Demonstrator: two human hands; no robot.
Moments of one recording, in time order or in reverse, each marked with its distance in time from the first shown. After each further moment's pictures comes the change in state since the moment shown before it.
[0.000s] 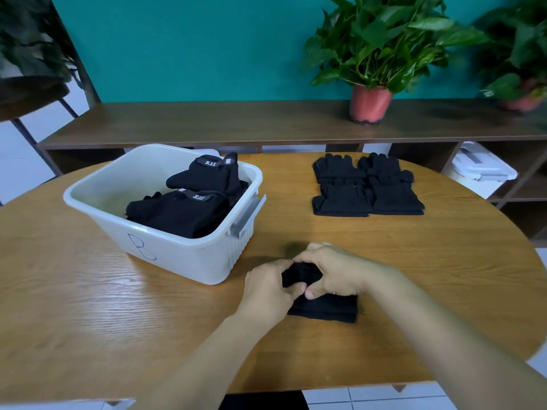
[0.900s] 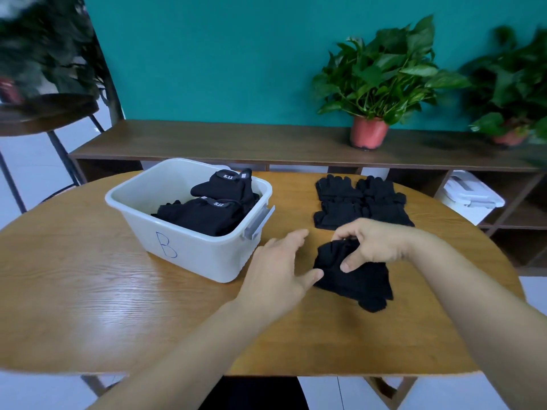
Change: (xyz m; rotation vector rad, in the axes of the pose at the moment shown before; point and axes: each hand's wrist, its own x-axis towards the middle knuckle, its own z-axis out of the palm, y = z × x) left_hand -0.046 0.065 -0.052 0.075 0.149 0.255; right_hand -0.059 0.004 -0.076 0.250 0.015 0.071
